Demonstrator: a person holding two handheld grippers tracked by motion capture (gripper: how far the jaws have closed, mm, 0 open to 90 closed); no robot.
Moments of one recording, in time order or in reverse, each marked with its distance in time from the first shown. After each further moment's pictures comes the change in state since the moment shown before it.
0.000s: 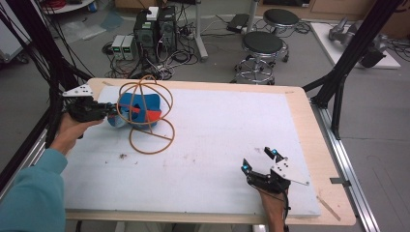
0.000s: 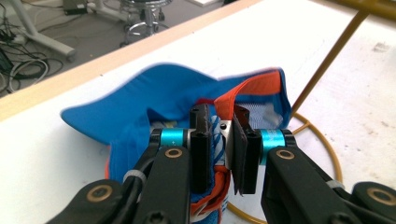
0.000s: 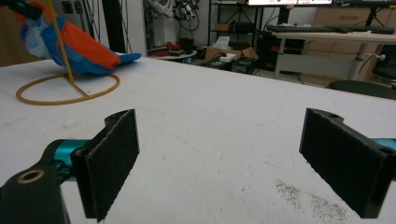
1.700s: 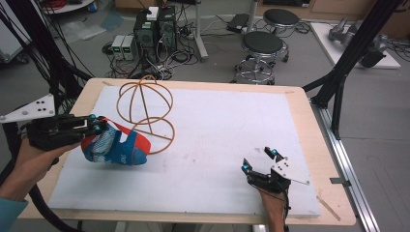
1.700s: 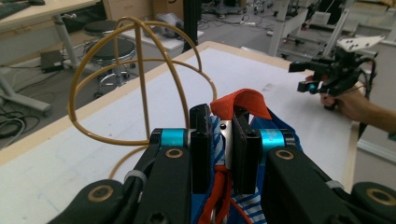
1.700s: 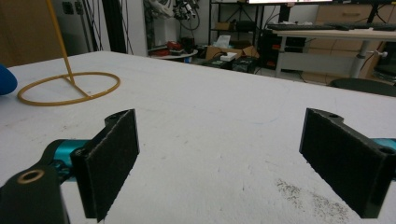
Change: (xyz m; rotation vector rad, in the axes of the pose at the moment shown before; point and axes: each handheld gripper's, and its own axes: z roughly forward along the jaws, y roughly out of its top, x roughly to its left) left arm -0.134 0.043 -0.100 -0.144 -0.107 0.098; right arm -0.001 0.000 0.000 0.008 0.006 0.017
